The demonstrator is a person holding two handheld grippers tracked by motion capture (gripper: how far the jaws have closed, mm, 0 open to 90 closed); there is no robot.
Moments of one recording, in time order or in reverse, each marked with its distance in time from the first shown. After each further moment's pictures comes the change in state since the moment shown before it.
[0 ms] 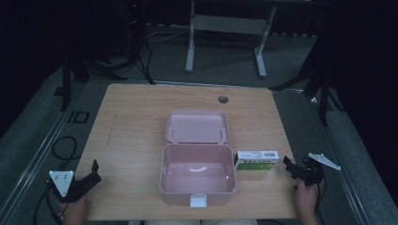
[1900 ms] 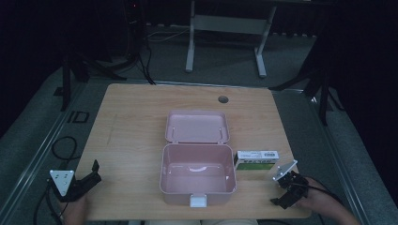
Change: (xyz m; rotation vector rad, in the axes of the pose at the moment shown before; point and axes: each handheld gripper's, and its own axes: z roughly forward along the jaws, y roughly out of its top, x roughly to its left) left arm 0.000 0.000 0.002 0.011 -0.022 0.002; right arm 0.077 0.006 -0.034 0.736 0.476 -0.886
